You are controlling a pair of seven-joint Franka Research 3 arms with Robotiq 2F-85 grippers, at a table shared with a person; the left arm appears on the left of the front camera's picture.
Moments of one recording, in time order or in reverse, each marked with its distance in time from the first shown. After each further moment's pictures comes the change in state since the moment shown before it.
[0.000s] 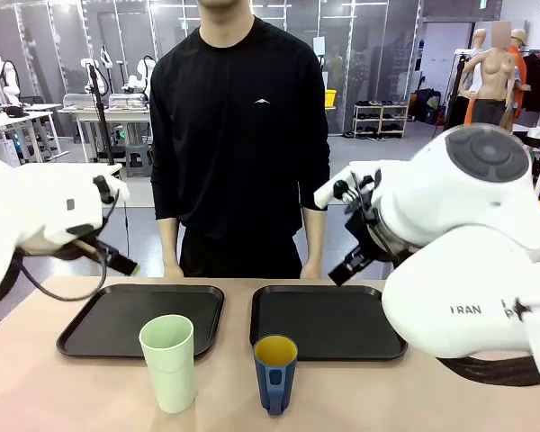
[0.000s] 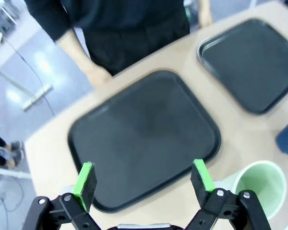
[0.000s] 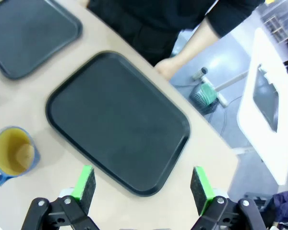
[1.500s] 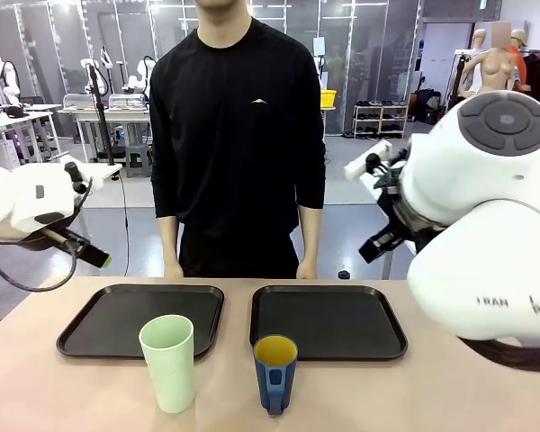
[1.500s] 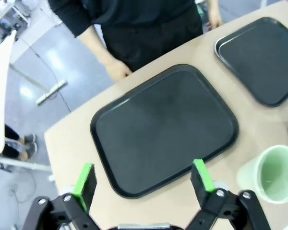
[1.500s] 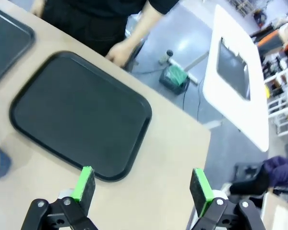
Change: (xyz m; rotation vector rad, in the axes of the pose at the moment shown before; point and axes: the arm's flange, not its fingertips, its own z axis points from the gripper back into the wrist) left arm -0.023 0.046 0.001 0.049 0.084 0.011; right arm -0.019 -0.054 -0.002 -0.139 0.096 -0.156
